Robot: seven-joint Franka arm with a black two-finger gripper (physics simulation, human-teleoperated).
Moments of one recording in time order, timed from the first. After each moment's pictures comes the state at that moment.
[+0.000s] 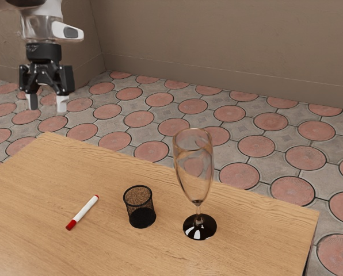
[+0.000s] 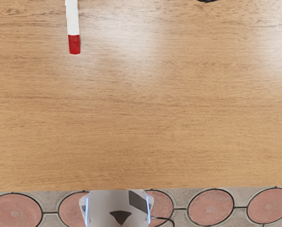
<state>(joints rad) 0.17 0.00 -0.08 -1.46 -0.09 1.00 0.03</state>
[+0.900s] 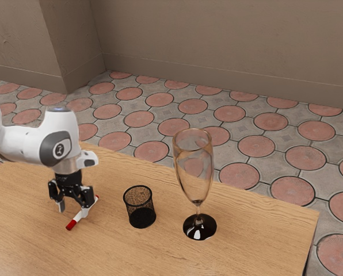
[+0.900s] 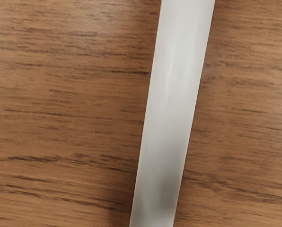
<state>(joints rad) 0.15 0.14 0.04 -2.33 0.00 2.21 0.02</state>
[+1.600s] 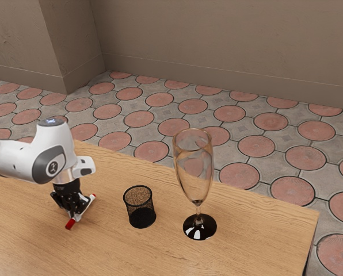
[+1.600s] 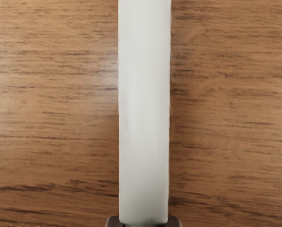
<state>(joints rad) 0.15 0.09 0.04 -2.48 0.04 2.47 0.04</state>
